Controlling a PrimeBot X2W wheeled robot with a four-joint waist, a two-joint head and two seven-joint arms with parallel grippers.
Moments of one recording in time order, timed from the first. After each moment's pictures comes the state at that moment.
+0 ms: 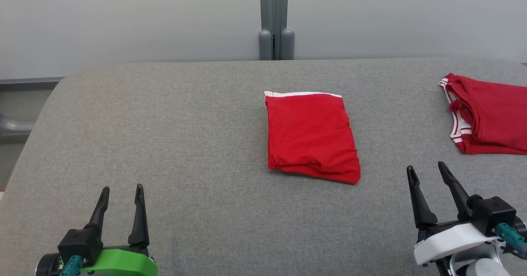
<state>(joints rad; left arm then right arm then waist) 0.01 0.06 0.05 0.23 -0.16 -0.13 -0.26 0.02 -0.18 0.06 0.14 0.25 0.13 -0.26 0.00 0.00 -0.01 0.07</state>
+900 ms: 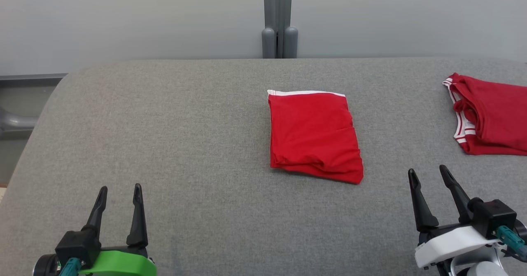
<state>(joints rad) 0.02 0.06 0.05 0.19 -0.16 -0.13 -0.26 0.03 -0.17 0.05 0.14 0.24 0.13 -0.26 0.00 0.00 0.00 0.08</state>
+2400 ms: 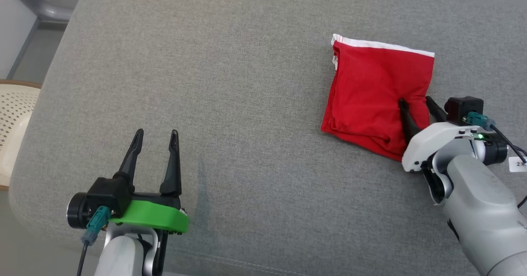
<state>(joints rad) -0.18 0.05 -0.12 0.21 -0.21 -0.09 -0.26 -0.67 -0.24 0.32 0.96 0.44 0.13 -0.24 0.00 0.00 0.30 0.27</state>
